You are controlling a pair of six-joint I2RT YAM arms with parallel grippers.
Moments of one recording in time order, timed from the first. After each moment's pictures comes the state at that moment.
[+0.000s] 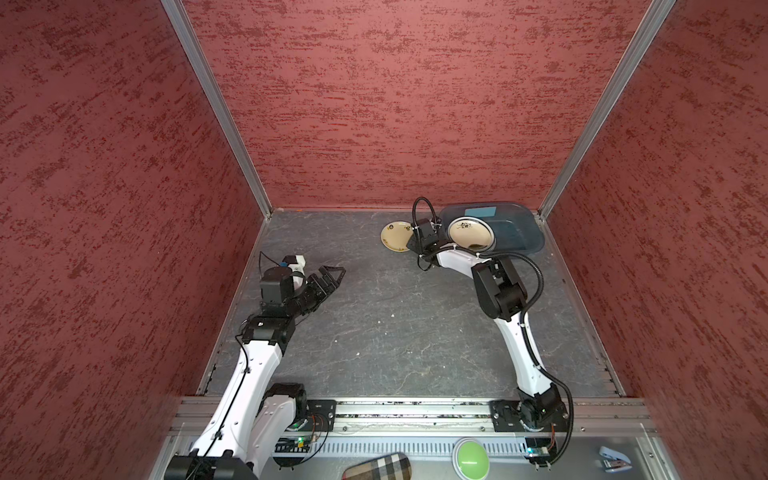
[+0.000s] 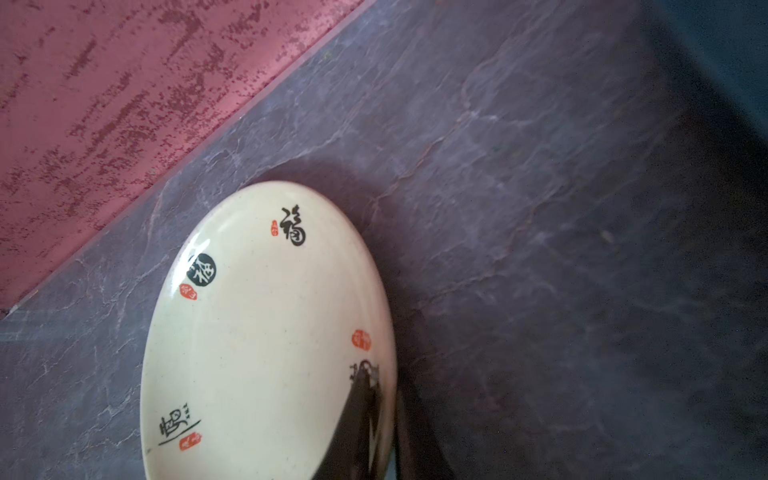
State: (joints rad) left arm -0.02 0.85 0.63 -0.29 0.49 -0.86; right arm 0.48 2.43 1.83 -0.13 0.22 0.89
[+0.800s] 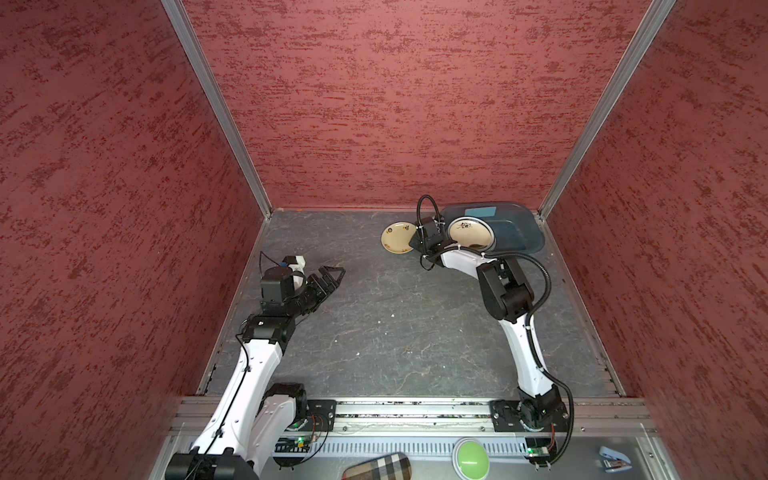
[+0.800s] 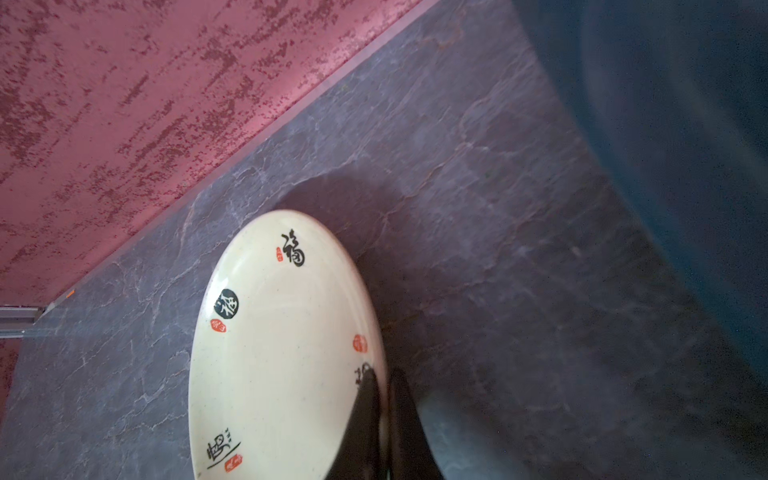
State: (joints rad) left arm -0.02 0.85 0.63 -0.30 0.49 -0.86; right arm 0.47 2.36 1.74 -0.07 0.21 0.87
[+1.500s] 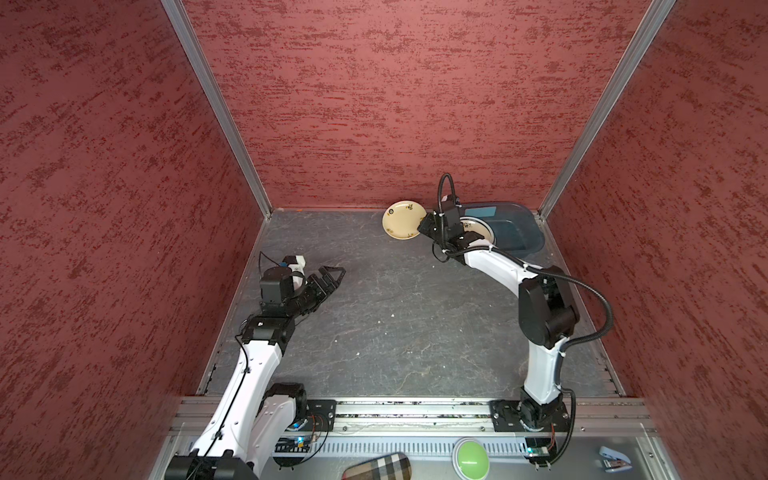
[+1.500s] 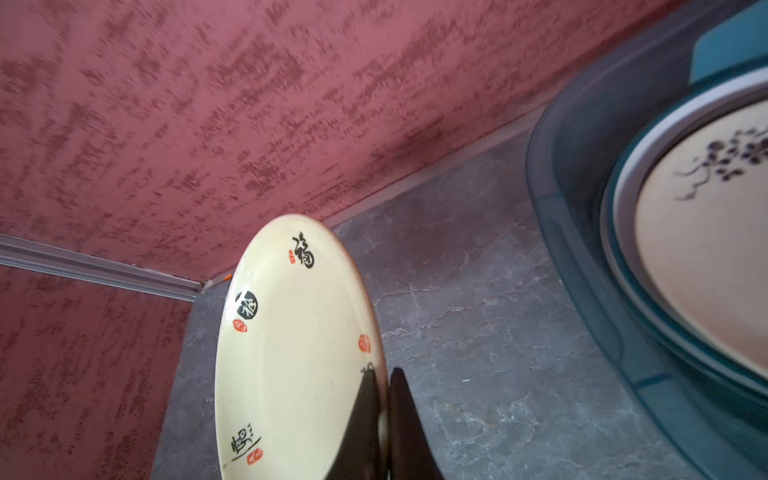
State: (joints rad) left arm -0.02 0.84 0.63 -0.30 0.50 -0.86; right arm 0.47 1.93 1.54 -0.08 0.16 0.81
